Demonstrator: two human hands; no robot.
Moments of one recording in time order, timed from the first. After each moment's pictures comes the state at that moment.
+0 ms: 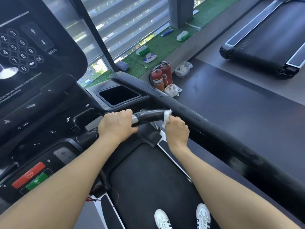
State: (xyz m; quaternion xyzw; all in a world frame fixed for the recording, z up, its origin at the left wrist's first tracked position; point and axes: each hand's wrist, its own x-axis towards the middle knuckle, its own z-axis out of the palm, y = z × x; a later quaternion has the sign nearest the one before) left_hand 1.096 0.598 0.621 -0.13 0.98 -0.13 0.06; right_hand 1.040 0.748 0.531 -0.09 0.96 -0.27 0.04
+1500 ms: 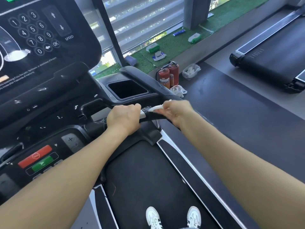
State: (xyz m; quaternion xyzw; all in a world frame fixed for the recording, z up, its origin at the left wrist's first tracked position) left_hand 1.094 0.595 0.619 -0.16 0.98 -0.12 0.06; right_hand 1.001 0.725 0.614 0.18 0.55 -0.72 0.37
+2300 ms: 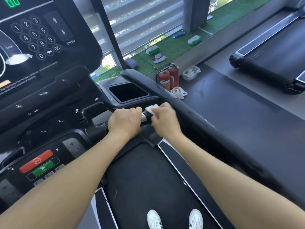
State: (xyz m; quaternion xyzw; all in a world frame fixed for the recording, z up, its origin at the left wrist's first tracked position) left_hand 1.094 0.593 0.614 -0.14 0.98 -0.12 0.04; right_hand 1.038 0.715 0.591 -0.26 0.85 -0.44 0.09
